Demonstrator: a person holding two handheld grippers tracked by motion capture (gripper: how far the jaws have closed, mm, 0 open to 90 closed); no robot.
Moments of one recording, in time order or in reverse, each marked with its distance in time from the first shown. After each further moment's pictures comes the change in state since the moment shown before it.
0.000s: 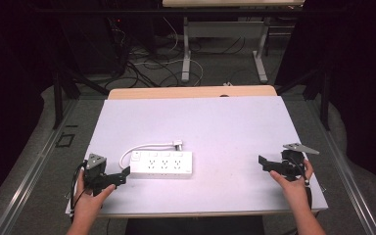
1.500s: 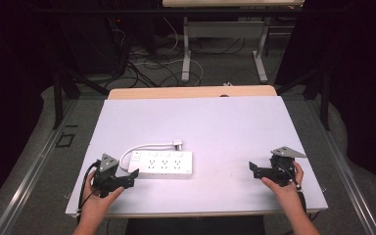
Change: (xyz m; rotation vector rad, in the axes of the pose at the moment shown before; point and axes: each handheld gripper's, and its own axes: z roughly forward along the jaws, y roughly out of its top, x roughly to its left) left arm -0.030 0.005 0.004 0.030 -0.046 0.143; right arm 0.028 -0.009 0.003 0.013 0.049 -0.137
